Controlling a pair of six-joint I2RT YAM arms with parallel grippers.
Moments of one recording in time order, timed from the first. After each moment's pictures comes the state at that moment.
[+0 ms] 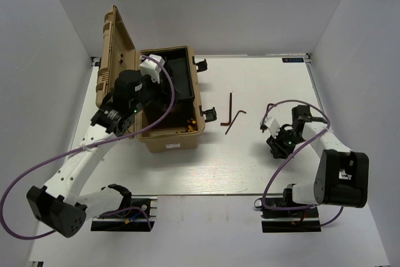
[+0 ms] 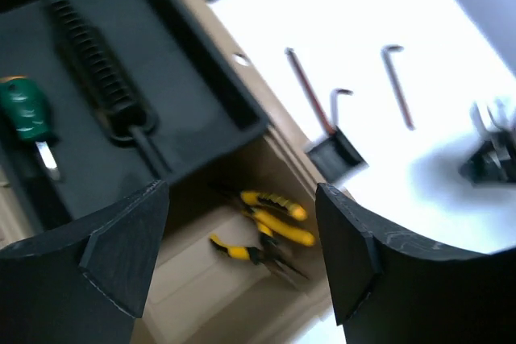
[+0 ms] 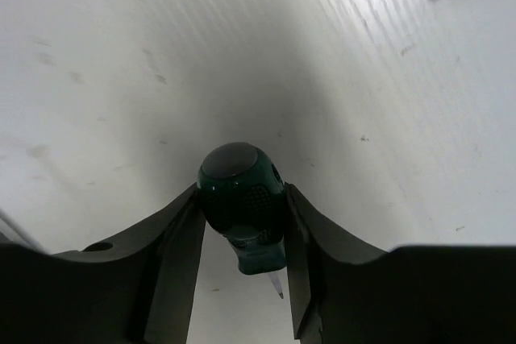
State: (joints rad) left arm -0.46 1.15 1.20 -0.41 0.07 -0.15; right arm -0.06 1.34 0.68 -0.75 -0.40 -1.10
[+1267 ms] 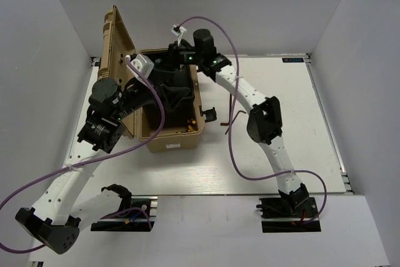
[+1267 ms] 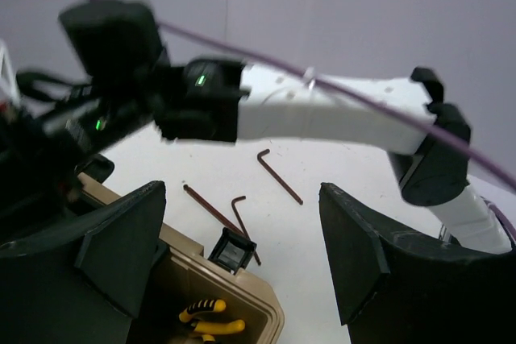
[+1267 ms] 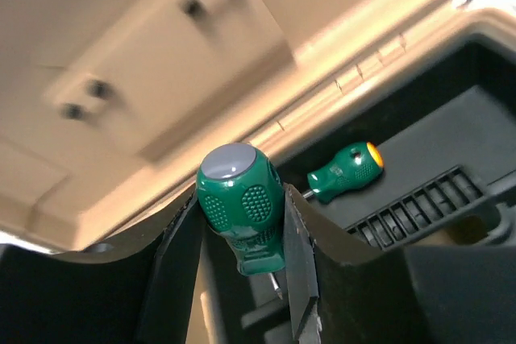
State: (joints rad) left arm -0.48 0.97 1.15 -0.04 0.46 -0.15; right arm 0.64 2.40 2.42 -0.15 -0.82 0.42
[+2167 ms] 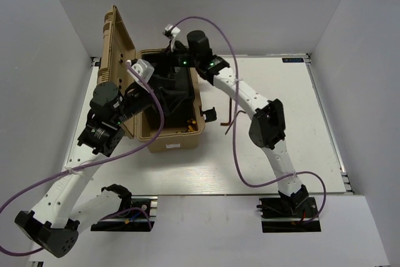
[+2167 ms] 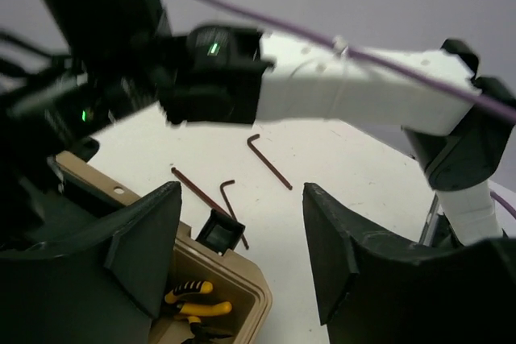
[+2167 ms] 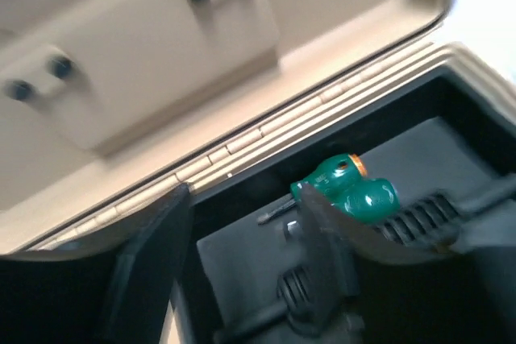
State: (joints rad) left arm -0.48 0.93 1.09 -0.05 0.46 -0.17; right arm 0.72 2.34 2.32 -0.16 -0.65 0.16
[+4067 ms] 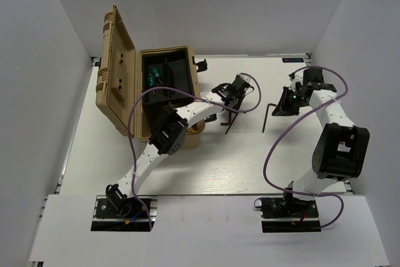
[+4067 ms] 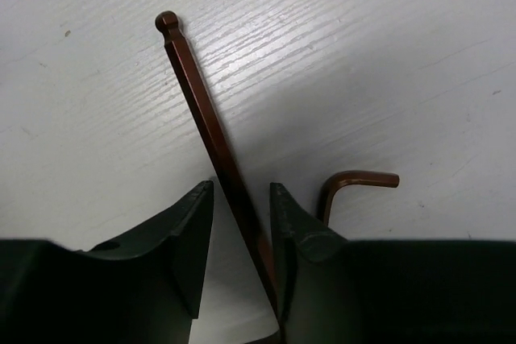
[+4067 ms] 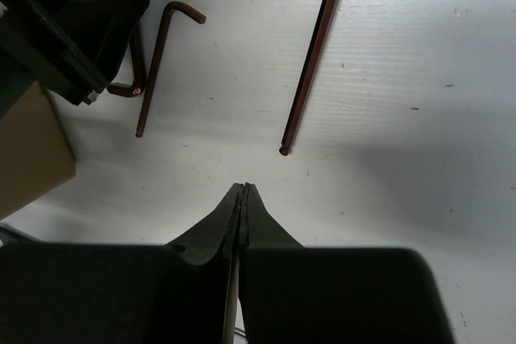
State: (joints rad) left arm -0.84 2.56 2.27 -0.60 -0.28 -0.26; right arm -0.11 1.60 1.21 -0.75 -0.46 0.11
